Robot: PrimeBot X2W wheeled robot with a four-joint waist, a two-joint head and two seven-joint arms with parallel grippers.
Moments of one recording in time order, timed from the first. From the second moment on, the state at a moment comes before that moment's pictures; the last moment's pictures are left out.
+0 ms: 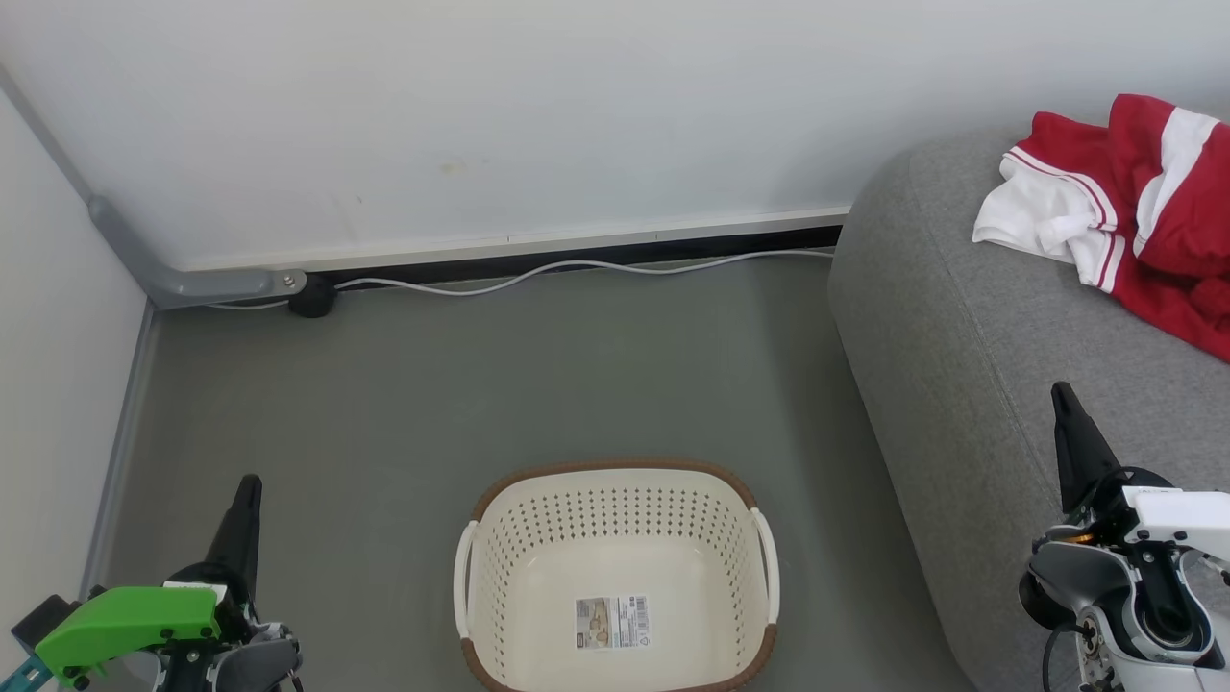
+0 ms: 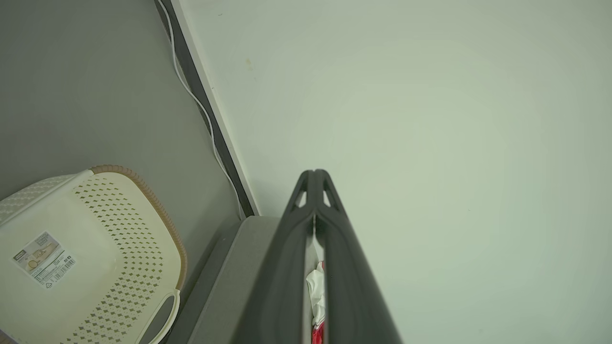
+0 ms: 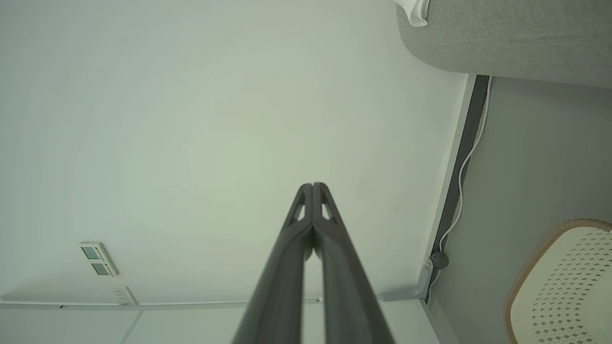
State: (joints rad) left arm -0.04 0.06 0.05 0.27 -1.63 -0.11 0.08; right arm -0.06 -0.04 -0.13 0.28 1.60 0.12 0.10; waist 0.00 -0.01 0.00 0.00
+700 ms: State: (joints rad) left arm -0.04 0.06 0.05 0.28 -1.63 -0.12 0.08; right arm -0.06 -0.04 -0.13 0.28 1.60 0.12 0.10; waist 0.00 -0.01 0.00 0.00
